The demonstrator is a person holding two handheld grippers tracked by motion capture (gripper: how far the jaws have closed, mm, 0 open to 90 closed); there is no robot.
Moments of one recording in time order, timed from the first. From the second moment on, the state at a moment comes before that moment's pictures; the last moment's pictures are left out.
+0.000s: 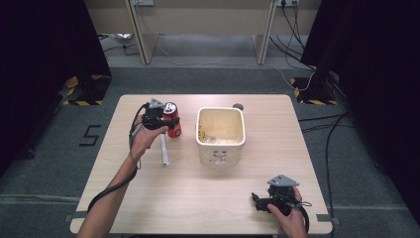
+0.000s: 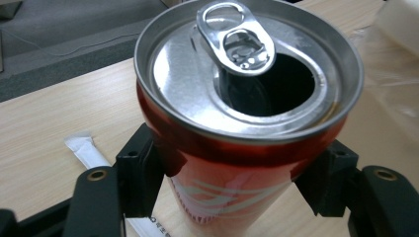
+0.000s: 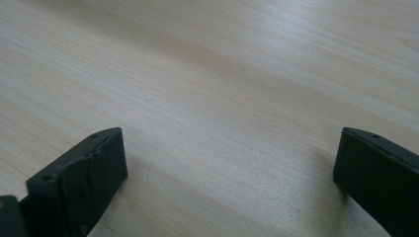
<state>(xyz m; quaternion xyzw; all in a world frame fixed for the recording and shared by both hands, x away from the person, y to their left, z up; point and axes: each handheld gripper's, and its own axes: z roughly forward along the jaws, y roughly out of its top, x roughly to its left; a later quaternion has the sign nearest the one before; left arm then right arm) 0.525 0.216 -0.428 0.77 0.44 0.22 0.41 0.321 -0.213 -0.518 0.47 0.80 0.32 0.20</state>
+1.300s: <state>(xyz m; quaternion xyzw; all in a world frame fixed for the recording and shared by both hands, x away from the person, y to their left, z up) 0.476 0.211 -0.347 0.80 0.38 0.18 0.42 0.321 -0.213 -0.518 0.47 0.80 0.32 0.20</state>
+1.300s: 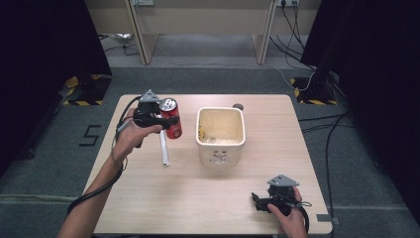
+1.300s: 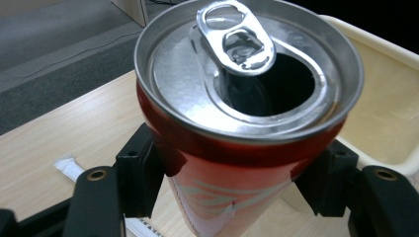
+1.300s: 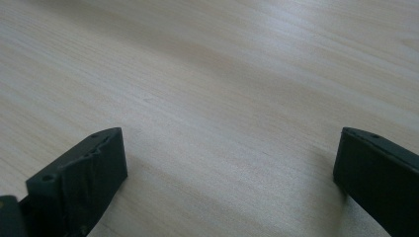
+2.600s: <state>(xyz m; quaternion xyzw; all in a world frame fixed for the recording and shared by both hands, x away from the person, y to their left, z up) 0.455 0.179 -0.293 0.82 0.31 0.18 0.45 0.321 -0.213 -0.518 0.47 0.80 0.32 0.20</state>
